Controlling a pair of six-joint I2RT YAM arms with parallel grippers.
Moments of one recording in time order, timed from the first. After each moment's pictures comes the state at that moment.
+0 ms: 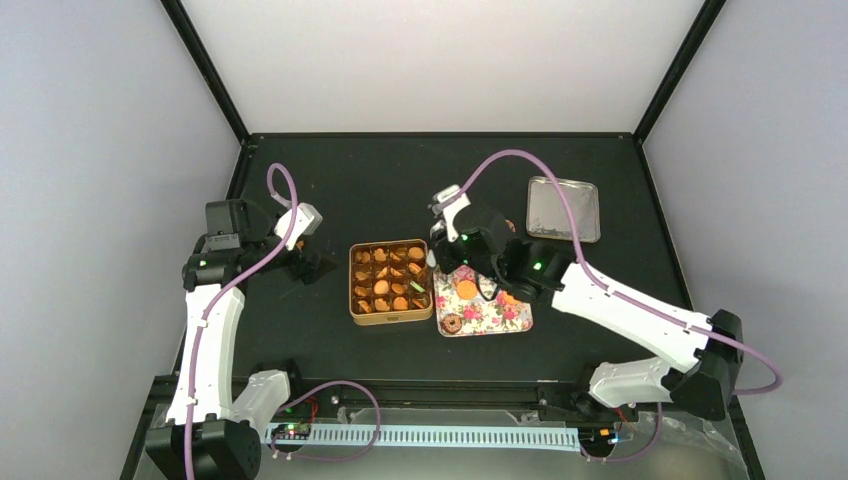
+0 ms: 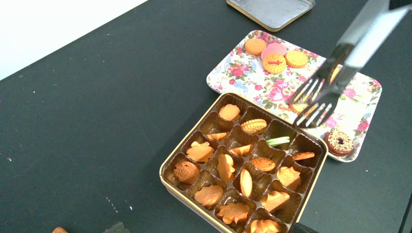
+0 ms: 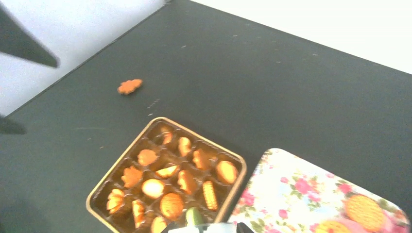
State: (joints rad) left arm 0.16 0.93 0.95 -0.86 0.81 0.66; right arm 1.02 1.29 1.17 -0.42 0.26 0.27
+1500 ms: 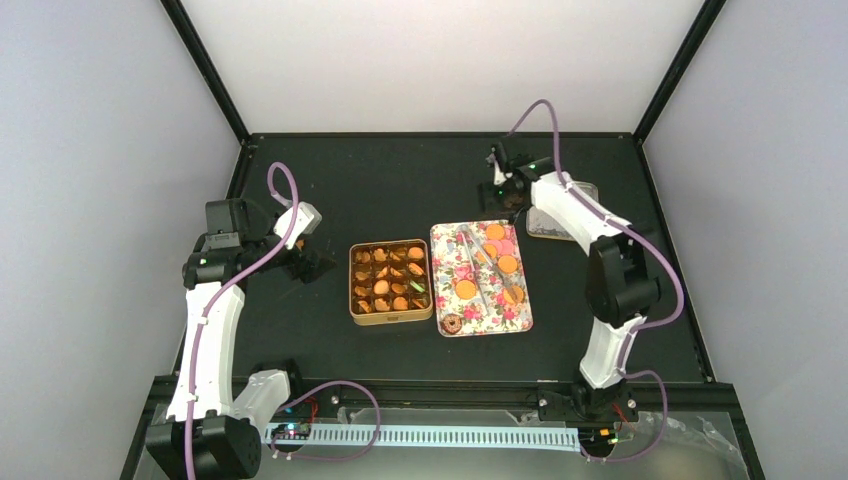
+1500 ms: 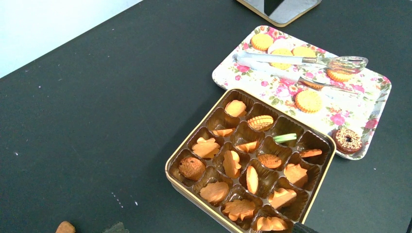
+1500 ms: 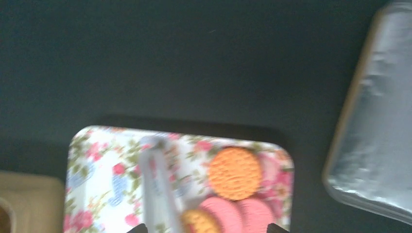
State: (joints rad) left arm 0.16 0.94 0.95 -0.86 0.79 0.67; right arm 0.42 1.85 1.51 -0.74 -0.01 0.28
